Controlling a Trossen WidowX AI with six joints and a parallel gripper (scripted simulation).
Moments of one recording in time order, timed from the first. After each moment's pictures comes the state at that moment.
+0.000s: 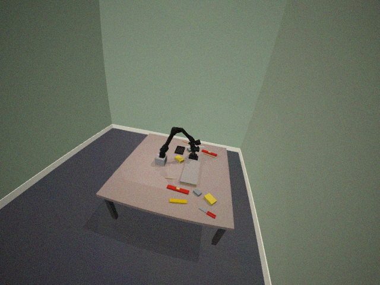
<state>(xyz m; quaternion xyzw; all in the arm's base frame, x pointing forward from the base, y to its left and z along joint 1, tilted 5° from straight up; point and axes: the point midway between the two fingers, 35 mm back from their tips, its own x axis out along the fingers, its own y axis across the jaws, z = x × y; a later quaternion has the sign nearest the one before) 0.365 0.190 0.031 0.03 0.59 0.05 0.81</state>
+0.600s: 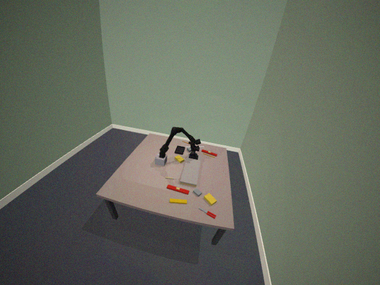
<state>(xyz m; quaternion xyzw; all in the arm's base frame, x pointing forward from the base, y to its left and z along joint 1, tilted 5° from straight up) 0.364 0.204 0.033 0.03 0.59 0.05 0.81</state>
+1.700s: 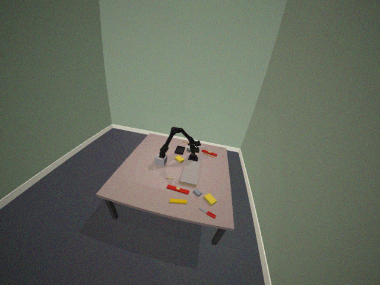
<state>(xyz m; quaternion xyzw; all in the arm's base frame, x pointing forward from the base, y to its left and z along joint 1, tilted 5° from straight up) 0.367 0.168 0.029 0.03 0.59 0.05 0.81</state>
